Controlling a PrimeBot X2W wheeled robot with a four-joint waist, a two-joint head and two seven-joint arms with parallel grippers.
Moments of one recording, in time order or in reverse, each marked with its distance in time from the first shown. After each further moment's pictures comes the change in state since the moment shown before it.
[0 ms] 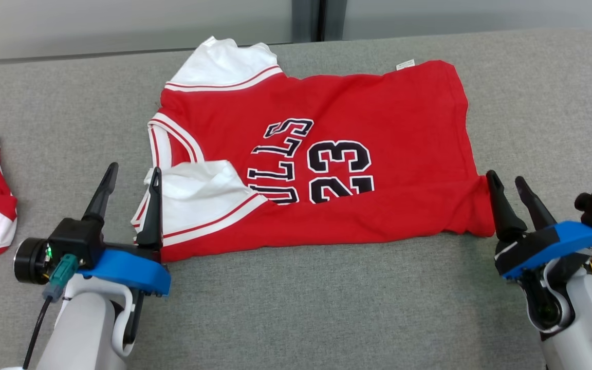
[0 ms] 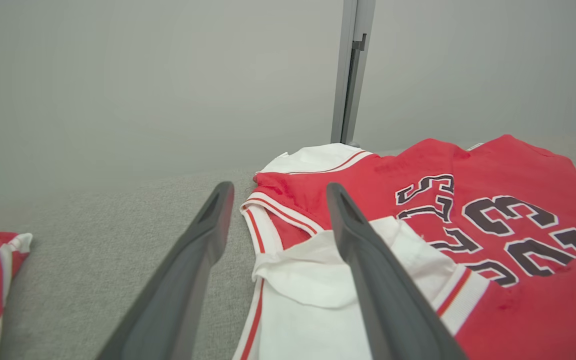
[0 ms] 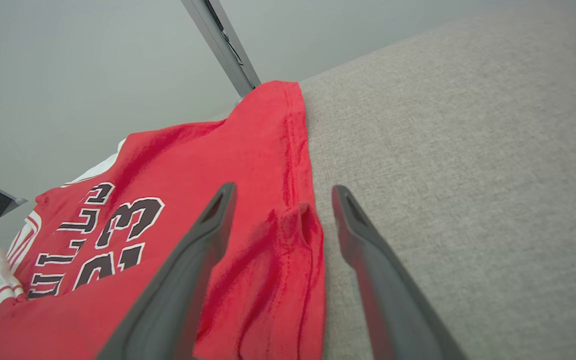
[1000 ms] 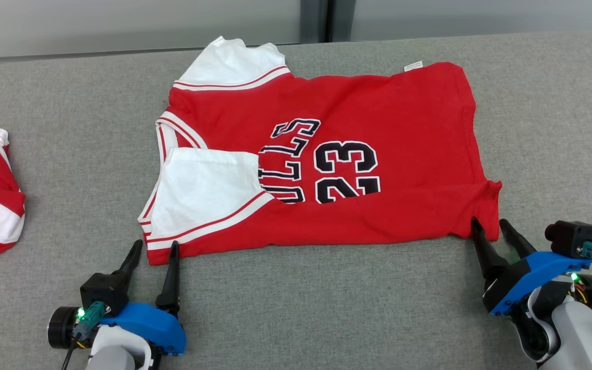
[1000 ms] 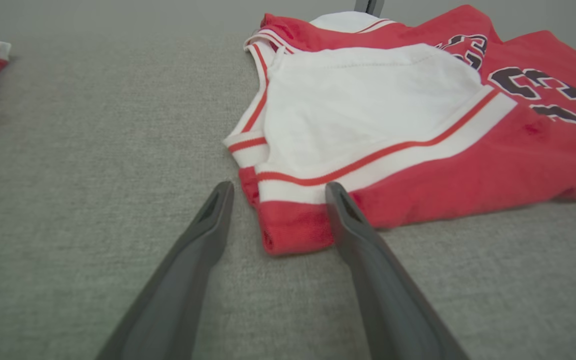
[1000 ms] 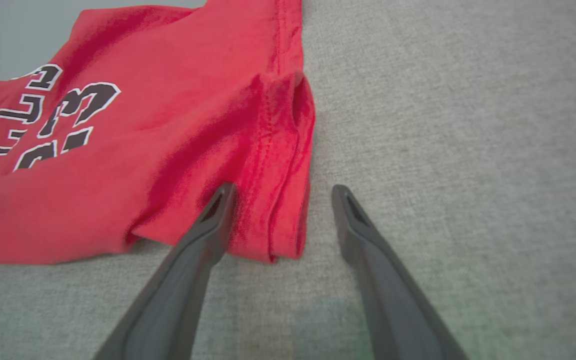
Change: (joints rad) left arm 0.112 -0.054 0.011 0.179 -0.025 -0.026 -0.001; right arm 0.058 -0.020 0.053 0.083 -0.110 0.000 0.034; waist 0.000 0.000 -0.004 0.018
